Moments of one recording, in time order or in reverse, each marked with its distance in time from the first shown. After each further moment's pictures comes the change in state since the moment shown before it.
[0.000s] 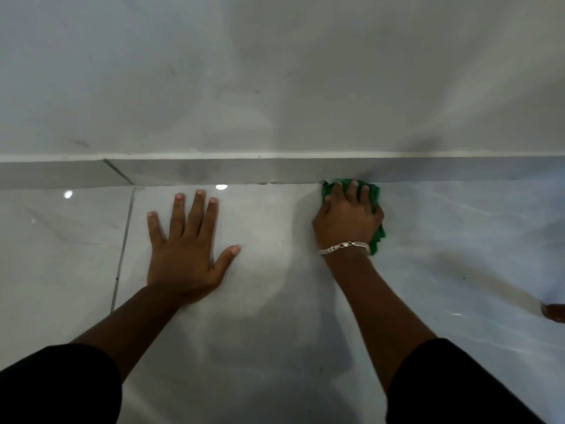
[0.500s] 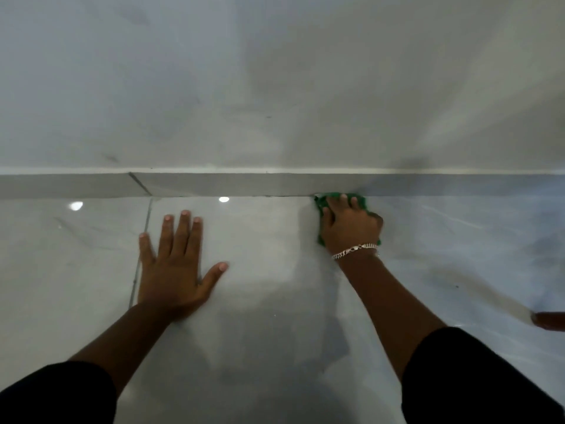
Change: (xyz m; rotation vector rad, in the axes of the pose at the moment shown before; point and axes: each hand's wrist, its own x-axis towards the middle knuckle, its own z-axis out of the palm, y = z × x) left_hand -0.029 -0.024 -0.006 -0.017 -0.011 -0.081; right_hand 0.005 0.006 -0.019 -0.013 -0.045 -0.165
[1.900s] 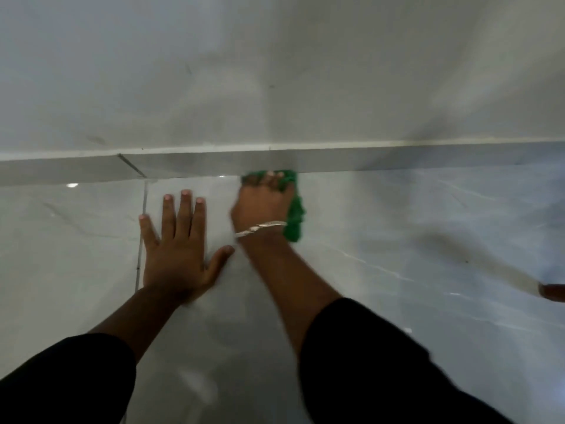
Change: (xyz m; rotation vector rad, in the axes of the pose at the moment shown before) left_hand 0.007 -0.004 0.006 0.042 -0.027 0.050; right_hand -0.025 -0.147 0.019 -0.035 -0.139 -0.054
